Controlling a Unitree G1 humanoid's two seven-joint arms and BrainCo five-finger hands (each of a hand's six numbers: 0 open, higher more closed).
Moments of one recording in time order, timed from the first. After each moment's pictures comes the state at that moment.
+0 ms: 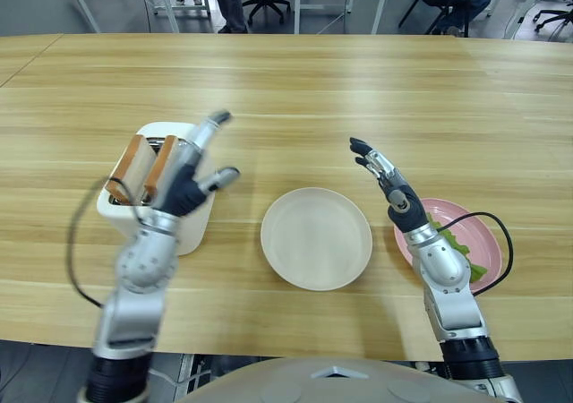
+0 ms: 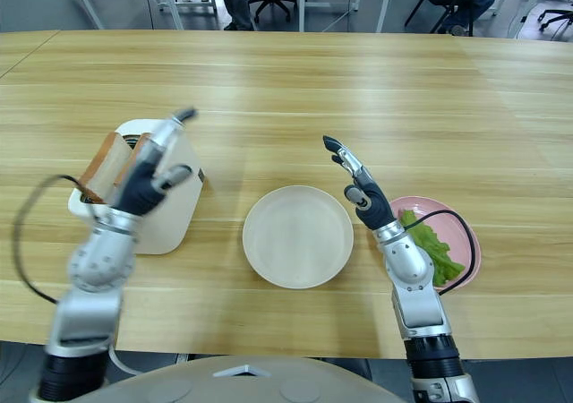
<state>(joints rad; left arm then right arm) 0.02 0.43 0.16 -0.60 0.49 0.02 -0.14 0.06 -0.25 0.06 -0.13 -0.04 -0.43 0.25</state>
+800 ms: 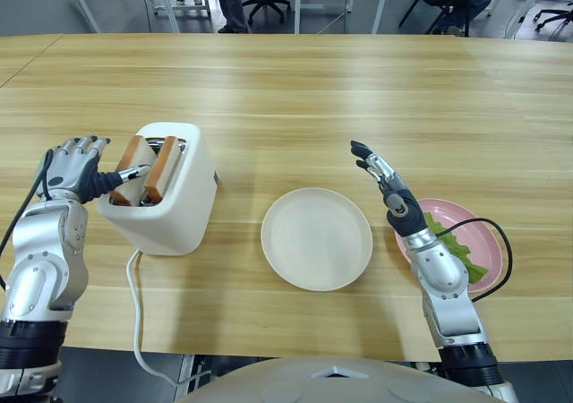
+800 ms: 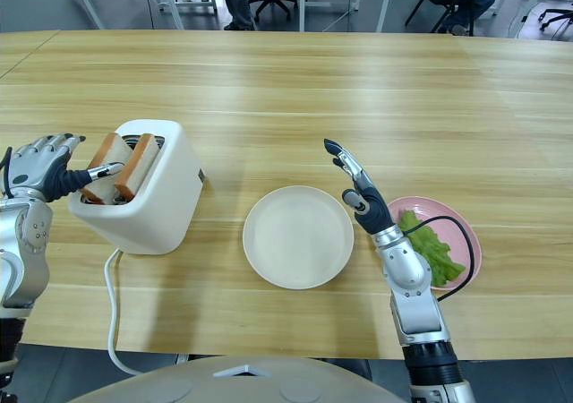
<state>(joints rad) 0.01 0.79 0.15 -0.17 0.97 0.32 -0.31 0.09 -0.24 0.06 -0.15 -0.07 -0.43 0.22</state>
